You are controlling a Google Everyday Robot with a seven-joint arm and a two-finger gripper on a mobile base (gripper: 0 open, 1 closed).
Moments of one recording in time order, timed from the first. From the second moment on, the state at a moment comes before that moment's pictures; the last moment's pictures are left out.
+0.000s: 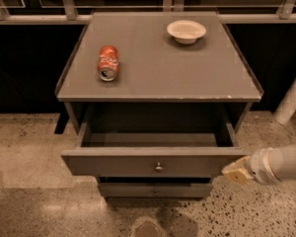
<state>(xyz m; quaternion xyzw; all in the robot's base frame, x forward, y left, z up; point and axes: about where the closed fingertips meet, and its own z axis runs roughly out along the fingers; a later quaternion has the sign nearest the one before) 0.449 -0.274 0.626 -0.34 0.89 0.19 0.25</state>
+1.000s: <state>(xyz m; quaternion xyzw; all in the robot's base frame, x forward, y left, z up) 0.535 -0.213 0.633 -0.40 0.85 0.18 0.28</state>
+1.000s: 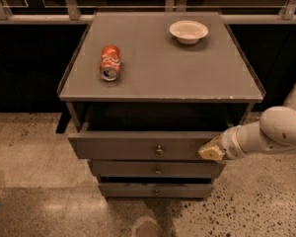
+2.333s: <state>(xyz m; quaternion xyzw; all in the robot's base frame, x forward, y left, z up) 0.586 -0.180 0.635 -0.42 0.85 0.15 0.29</state>
